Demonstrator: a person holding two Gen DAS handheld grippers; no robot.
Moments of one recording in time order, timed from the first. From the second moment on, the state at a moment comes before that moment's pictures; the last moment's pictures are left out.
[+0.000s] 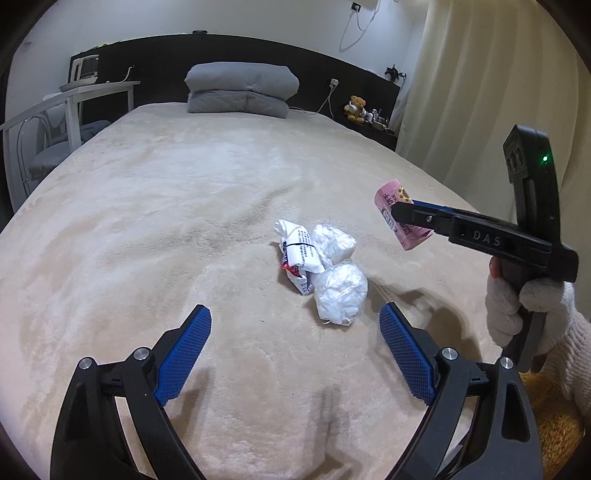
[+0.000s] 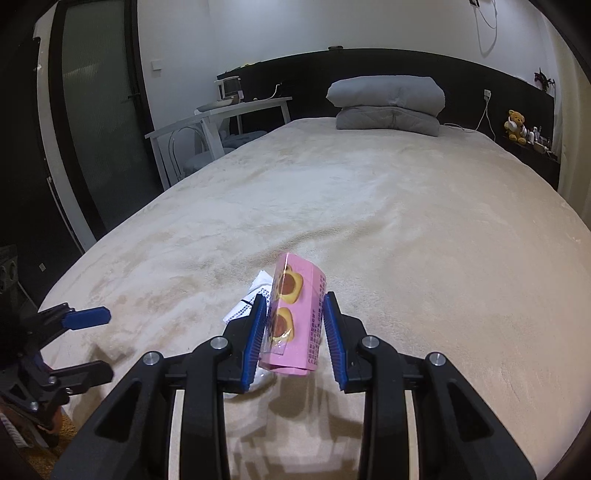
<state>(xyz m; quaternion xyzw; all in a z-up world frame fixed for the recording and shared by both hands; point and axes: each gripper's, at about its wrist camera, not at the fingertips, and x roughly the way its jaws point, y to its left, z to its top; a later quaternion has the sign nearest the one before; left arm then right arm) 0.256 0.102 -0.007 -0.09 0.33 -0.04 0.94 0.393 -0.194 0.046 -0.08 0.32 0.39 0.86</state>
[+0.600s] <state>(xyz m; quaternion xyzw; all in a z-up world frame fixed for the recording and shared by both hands) 0.336 0.050 -0.047 -0.04 0.39 -0.05 0.92 0.388 -0.284 0.040 -0.07 0.36 0.38 0.85</state>
